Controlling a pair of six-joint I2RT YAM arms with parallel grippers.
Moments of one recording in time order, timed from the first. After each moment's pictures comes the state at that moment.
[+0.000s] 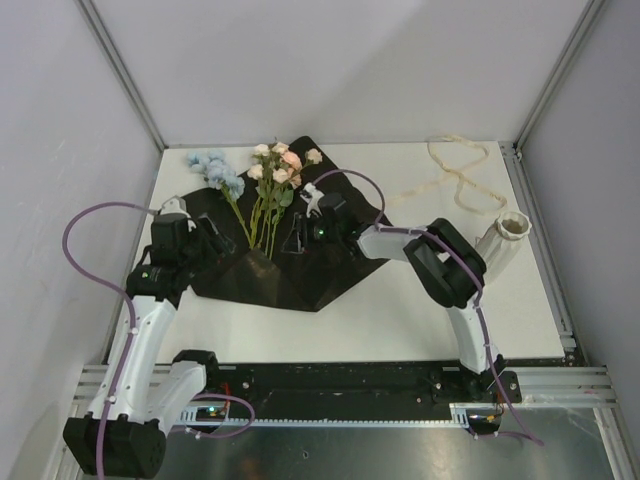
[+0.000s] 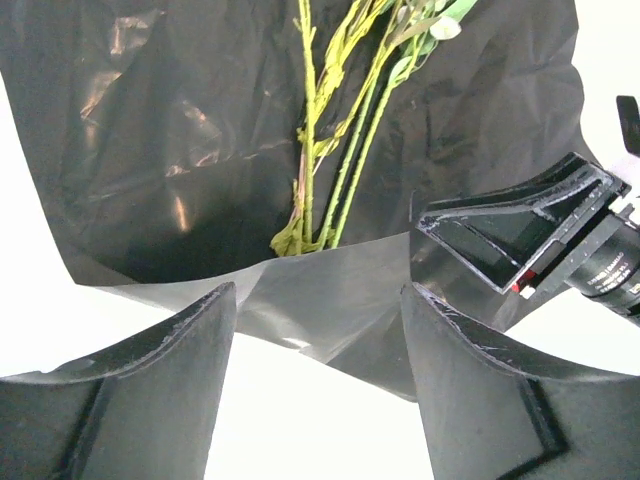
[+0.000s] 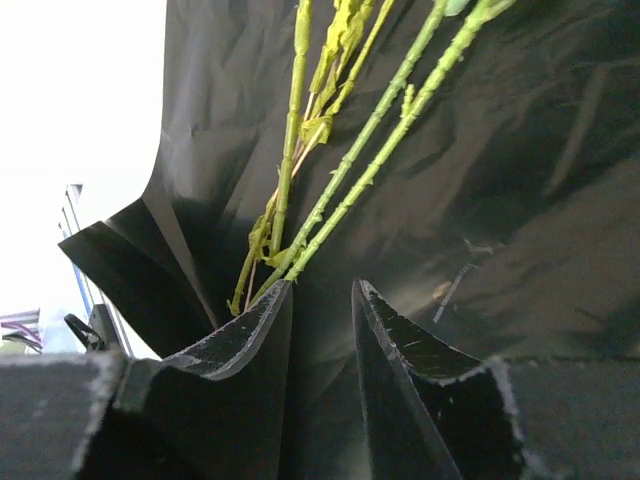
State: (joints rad) left arm -0.05 0.86 0.84 -0.65 0.00 -0.57; right arm 0.75 2.11 1.33 0.29 -0.43 0.62
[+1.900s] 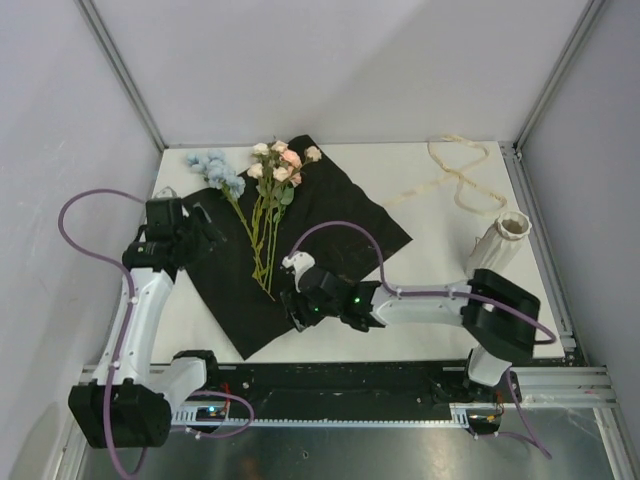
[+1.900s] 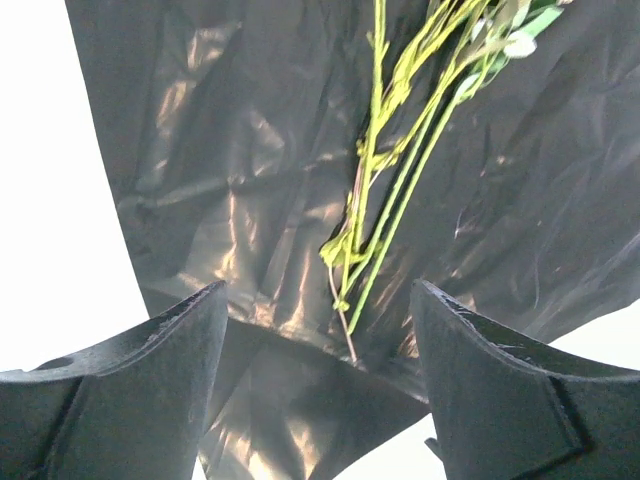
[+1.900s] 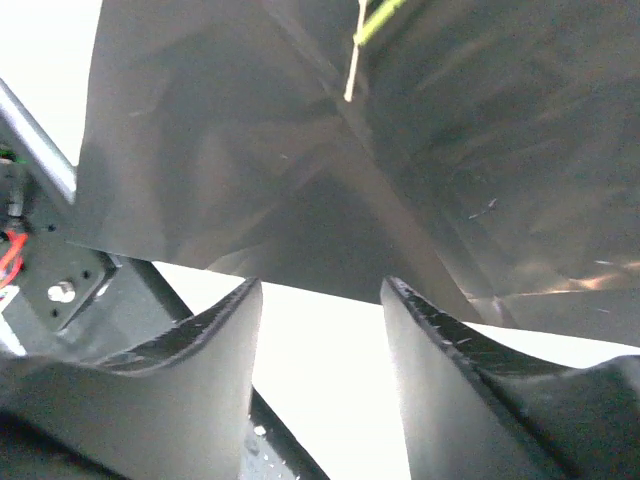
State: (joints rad) left arm 0.03 0.99 0.94 -0.76 -0.01 -0.54; right arm 1.20 1.73 1.00 -0.01 0.06 0.47
